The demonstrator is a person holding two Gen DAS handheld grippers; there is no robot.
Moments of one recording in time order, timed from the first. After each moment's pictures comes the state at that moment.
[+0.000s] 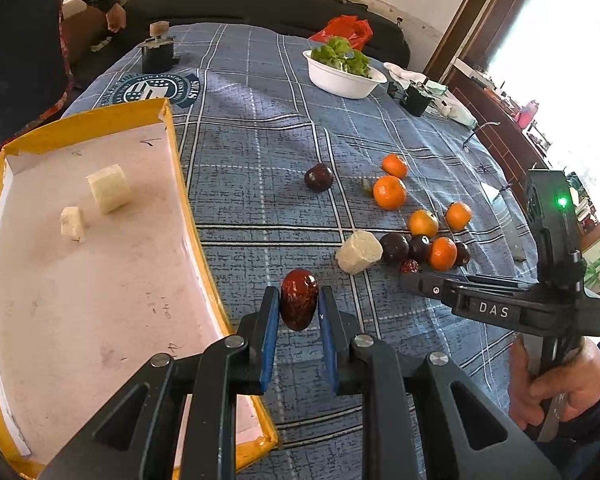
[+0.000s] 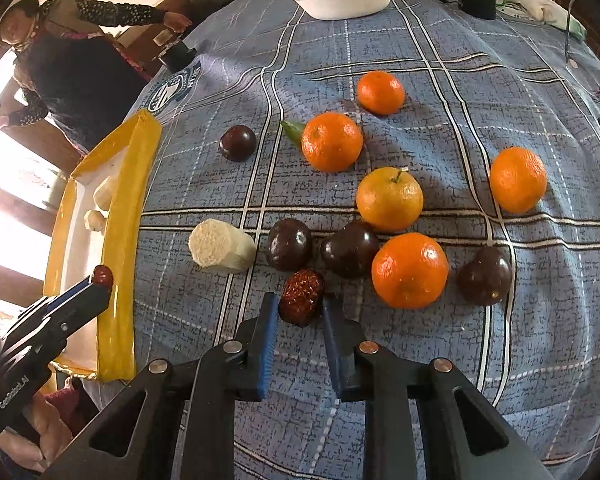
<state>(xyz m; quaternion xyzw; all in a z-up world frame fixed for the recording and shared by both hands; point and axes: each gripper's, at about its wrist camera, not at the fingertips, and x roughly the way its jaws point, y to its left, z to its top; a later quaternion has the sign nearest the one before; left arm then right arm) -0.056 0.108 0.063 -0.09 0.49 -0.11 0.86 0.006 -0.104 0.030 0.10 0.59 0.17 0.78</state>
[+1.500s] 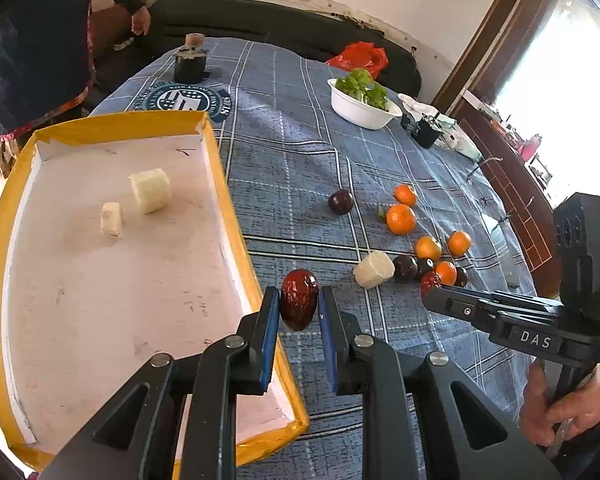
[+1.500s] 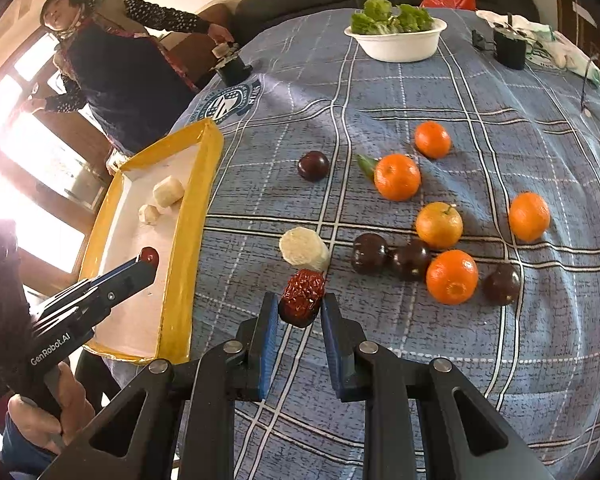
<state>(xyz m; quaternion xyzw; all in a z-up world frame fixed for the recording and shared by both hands) -0.070 0.144 0.078 -0.13 0.46 -0.09 0.88 -0.022 -0.077 0.080 0.08 0.54 0.22 0.80</state>
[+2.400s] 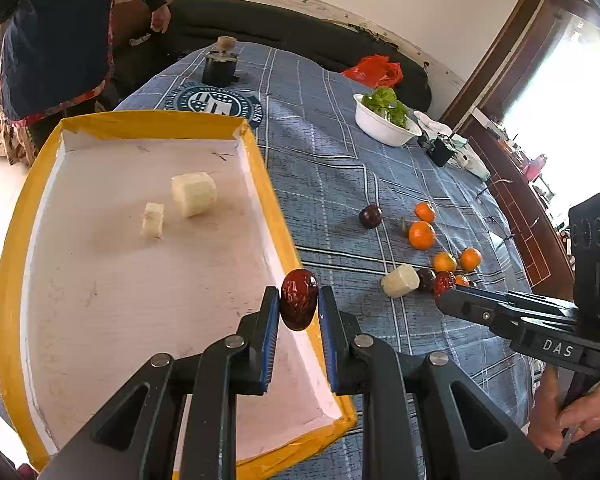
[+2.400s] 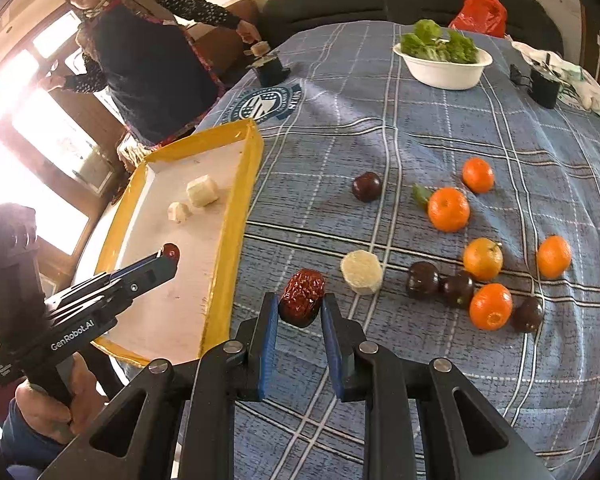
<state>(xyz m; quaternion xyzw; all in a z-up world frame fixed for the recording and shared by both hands) -0.074 0.184 0.077 -0.15 0.45 -0.08 0.88 -0.023 -0.032 0.101 0.05 0.53 0.25 0.81</state>
